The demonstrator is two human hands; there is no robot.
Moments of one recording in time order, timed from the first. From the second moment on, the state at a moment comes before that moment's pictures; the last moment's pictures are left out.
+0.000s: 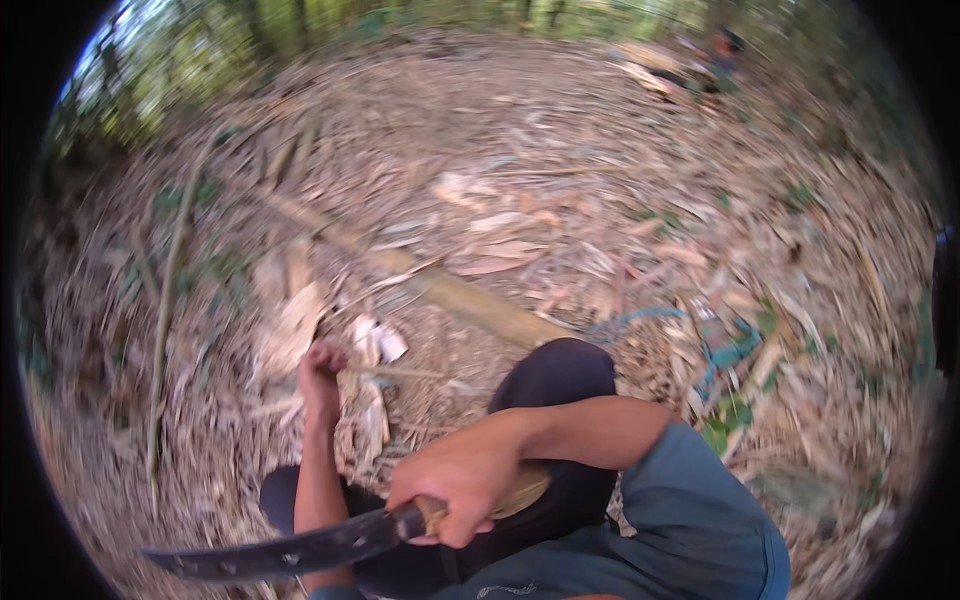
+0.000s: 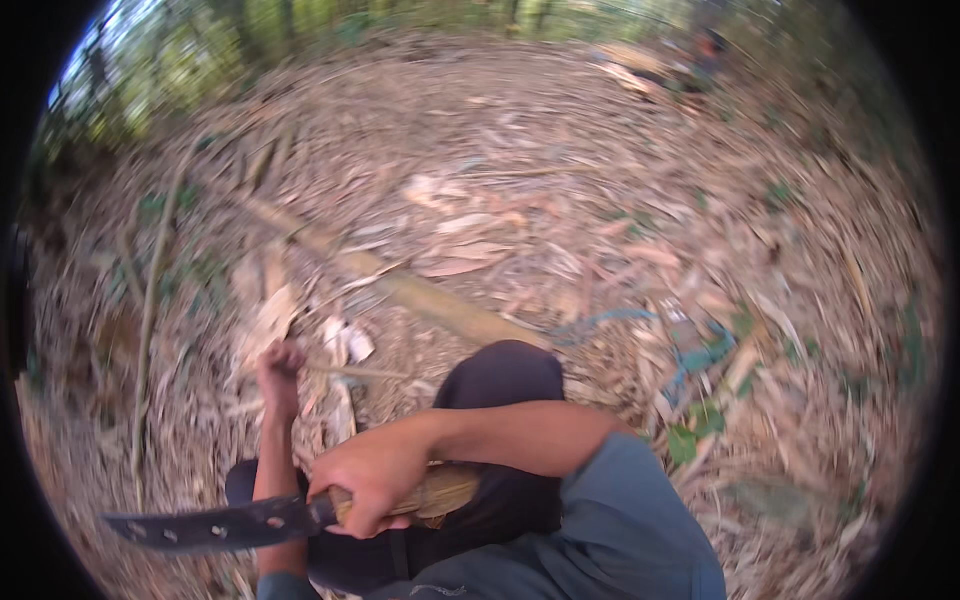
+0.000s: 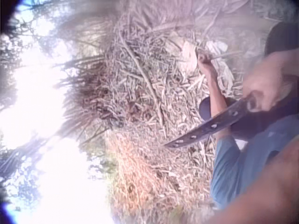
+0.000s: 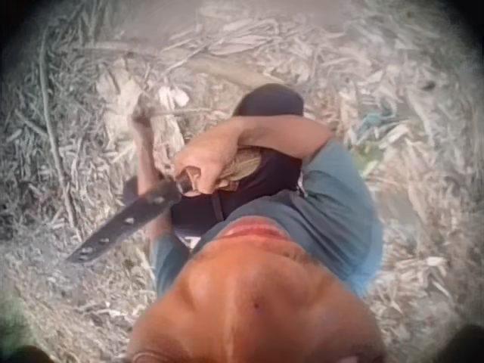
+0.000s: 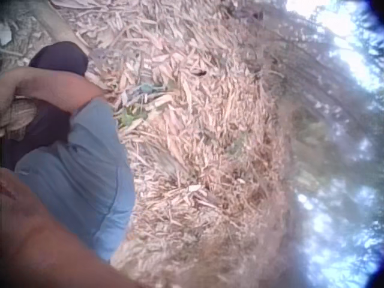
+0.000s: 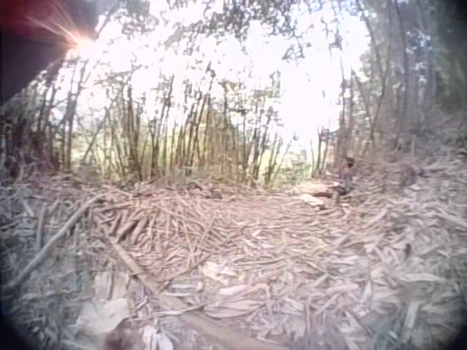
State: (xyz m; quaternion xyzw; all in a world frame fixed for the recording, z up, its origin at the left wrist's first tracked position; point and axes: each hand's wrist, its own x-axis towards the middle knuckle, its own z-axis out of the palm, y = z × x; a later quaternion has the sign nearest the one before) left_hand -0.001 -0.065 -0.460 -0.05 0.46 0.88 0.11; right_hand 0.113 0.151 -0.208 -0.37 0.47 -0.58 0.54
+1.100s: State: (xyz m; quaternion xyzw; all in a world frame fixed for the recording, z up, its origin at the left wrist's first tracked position) left_hand 0.010 -0.058 -0.433 0.01 0.43 0.89 0.15; right_hand 0.115 0.151 -0.226 -0.24 0.45 -0.68 0.52
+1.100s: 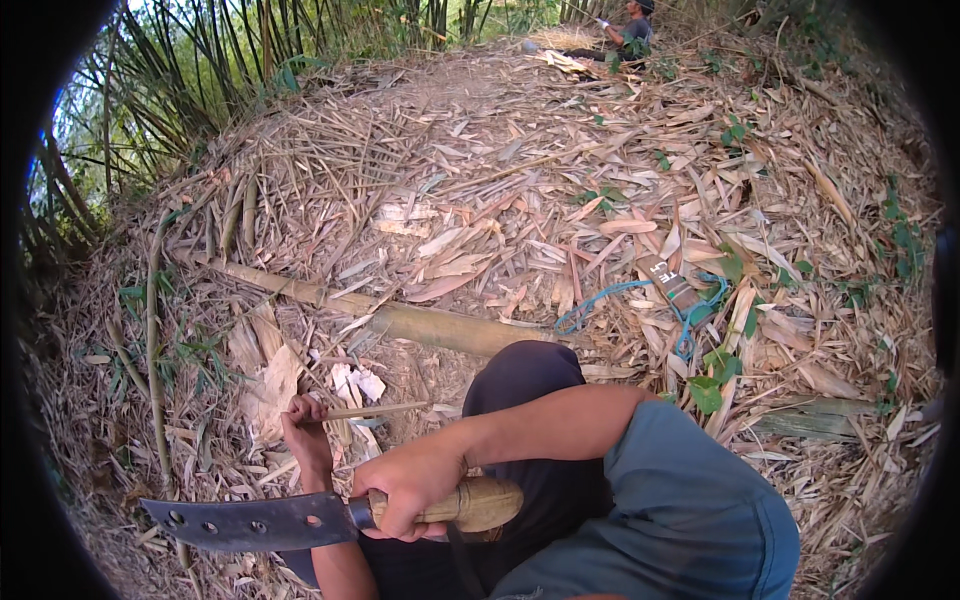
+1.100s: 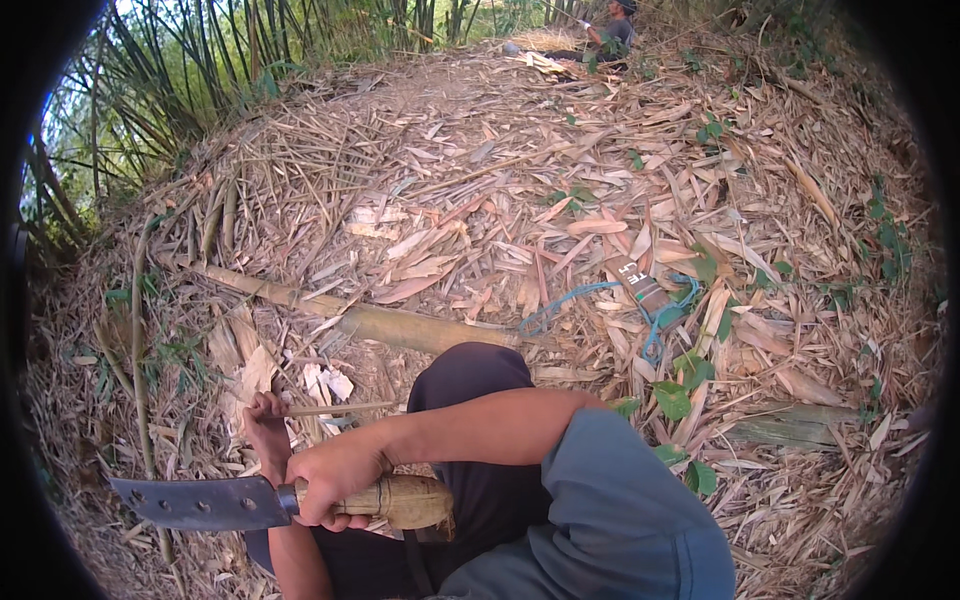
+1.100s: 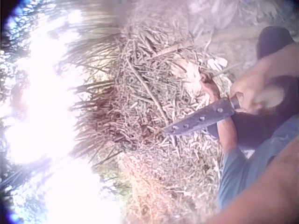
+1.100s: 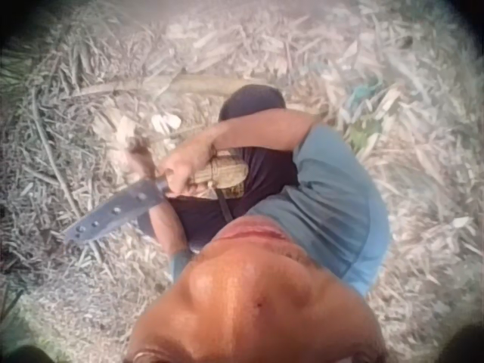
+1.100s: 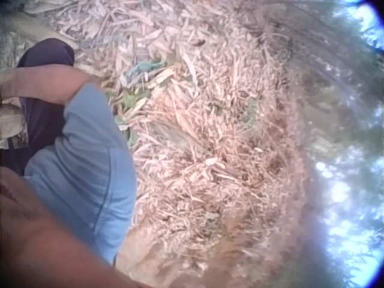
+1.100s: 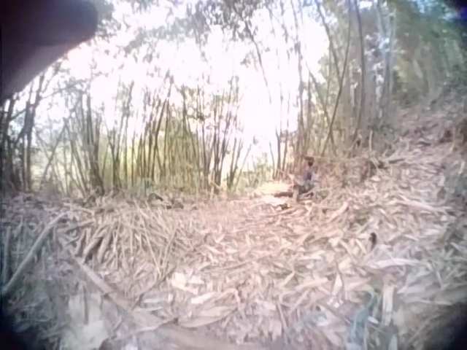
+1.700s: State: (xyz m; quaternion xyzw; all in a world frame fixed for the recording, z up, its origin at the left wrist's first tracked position) left_hand 0.011 -0.055 -0.433 0.00 0.43 0.89 0.14; right_hand 0.121 0.150 -0.227 -0.25 0.46 -0.69 0.50
